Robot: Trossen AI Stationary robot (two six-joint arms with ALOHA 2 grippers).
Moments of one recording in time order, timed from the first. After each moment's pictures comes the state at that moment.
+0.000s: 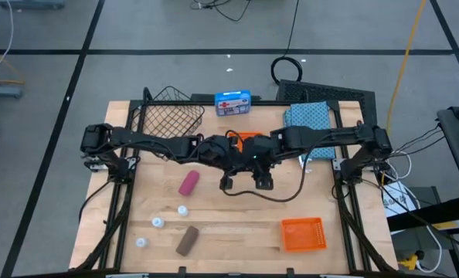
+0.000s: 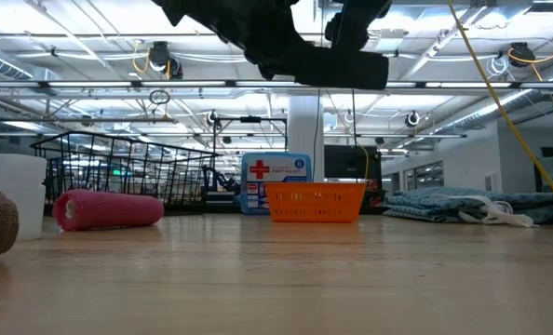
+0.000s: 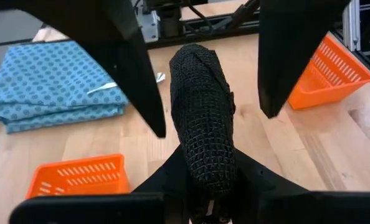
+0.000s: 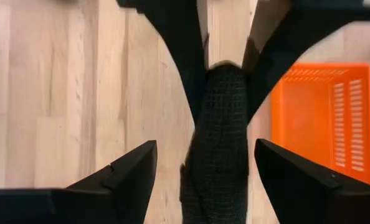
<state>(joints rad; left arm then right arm) 0.00 1.68 1.22 -0.05 0.08 0.15 0.05 1.69 1.64 -1.09 -0.03 0.07</state>
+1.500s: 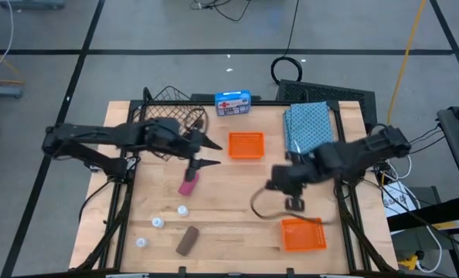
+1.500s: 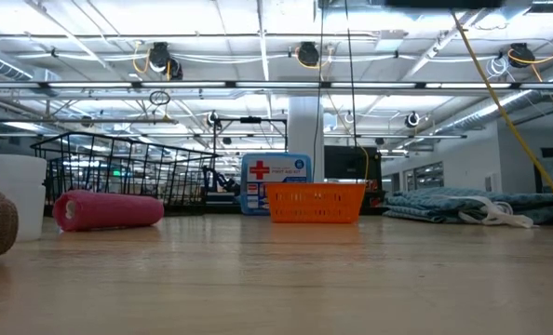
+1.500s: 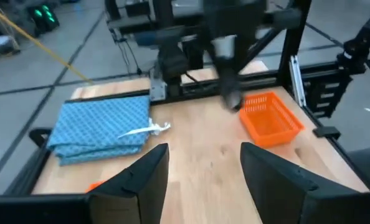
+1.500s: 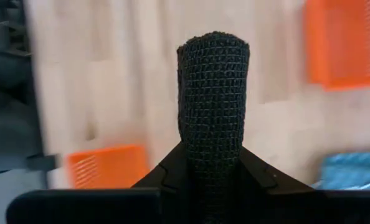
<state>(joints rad) -0.03 1.24 1.21 -0.30 0.07 0.13 0.35 1.51 1.64 -1.35 0.03 0.46</state>
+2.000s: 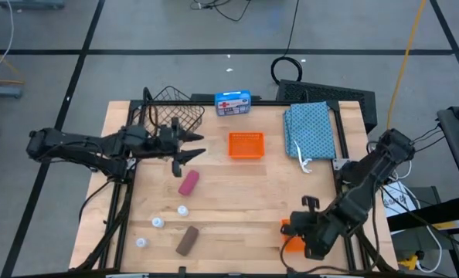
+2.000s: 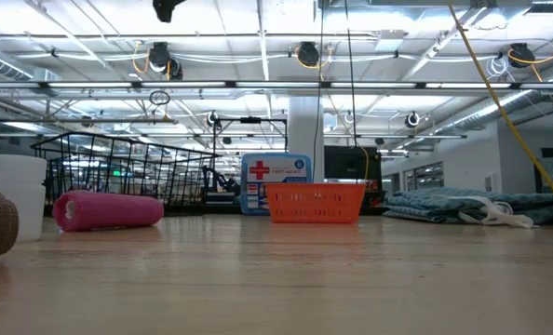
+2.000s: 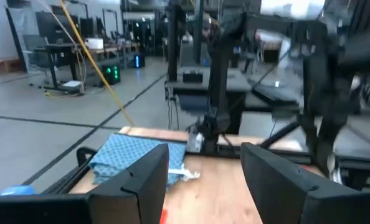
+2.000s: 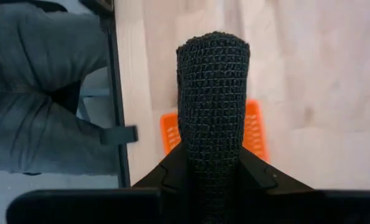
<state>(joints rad) -0.04 0.95 0.74 0.24 -0.13 -0.04 0.80 1.50 1.37 -1.05 0.12 0.93</state>
